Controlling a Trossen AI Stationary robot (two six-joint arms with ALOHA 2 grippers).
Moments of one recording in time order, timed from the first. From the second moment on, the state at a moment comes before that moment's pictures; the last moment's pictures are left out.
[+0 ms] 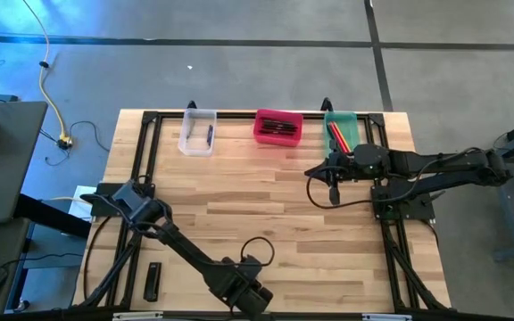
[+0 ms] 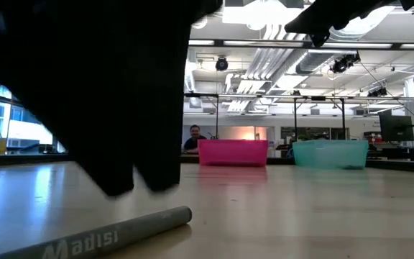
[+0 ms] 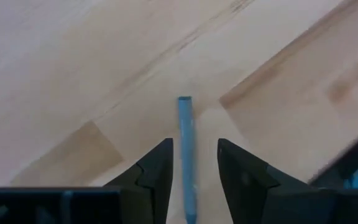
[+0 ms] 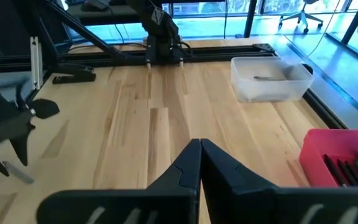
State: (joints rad) left arm -0.54 2.33 1.91 -0.93 -0.28 -1.57; right arm -0.01 0.87 0.69 -0.16 0.05 0.02
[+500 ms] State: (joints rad) left arm -0.53 2.38 1.91 -0.94 -0.23 -1.57; right arm -0.01 0.87 0.69 -0.16 0.05 0.02
